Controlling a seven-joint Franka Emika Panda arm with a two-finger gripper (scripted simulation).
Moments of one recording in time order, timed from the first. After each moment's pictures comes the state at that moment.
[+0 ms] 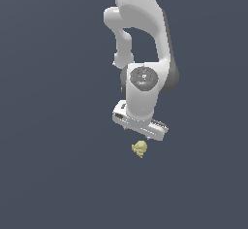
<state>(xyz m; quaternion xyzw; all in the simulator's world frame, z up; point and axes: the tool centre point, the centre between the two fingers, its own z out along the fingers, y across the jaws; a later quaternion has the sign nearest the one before) 0.068 0.053 0.127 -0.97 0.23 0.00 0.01</state>
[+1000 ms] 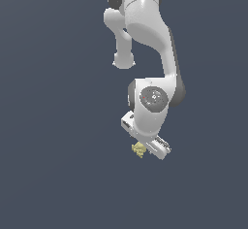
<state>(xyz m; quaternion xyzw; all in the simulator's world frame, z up) 0.099 0.073 0.092 -0.93 0.37 0.00 0.00</state>
